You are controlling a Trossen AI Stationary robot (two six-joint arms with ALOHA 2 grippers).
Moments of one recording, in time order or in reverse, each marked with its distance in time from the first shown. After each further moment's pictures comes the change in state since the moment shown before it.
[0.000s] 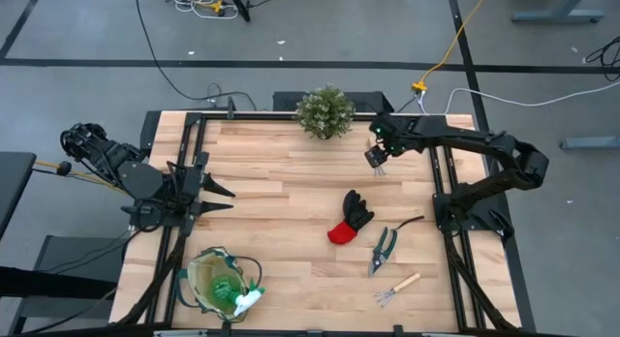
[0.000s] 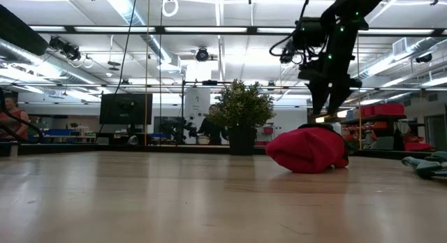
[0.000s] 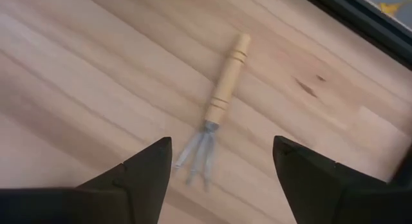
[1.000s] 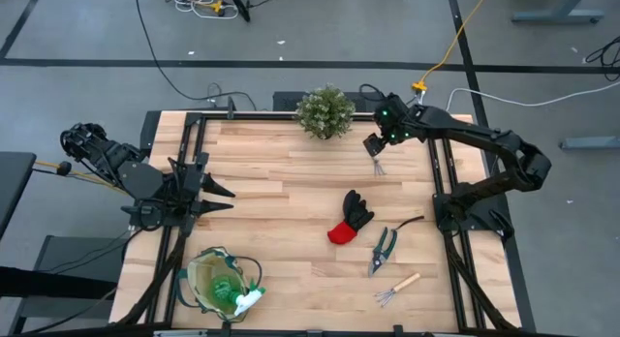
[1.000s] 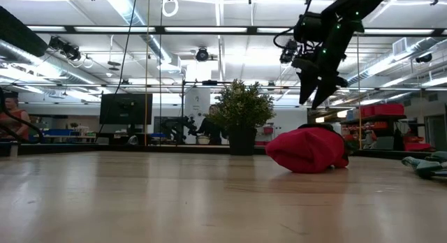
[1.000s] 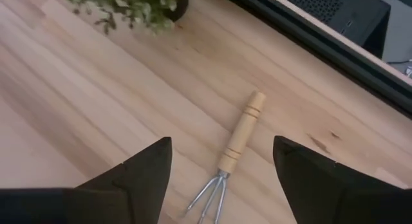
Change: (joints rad) left arm 0.000 0.000 0.000 0.000 0.000 -0.107; right arm -0.108 -0.015 0.041 0.125 -0.147 -0.160
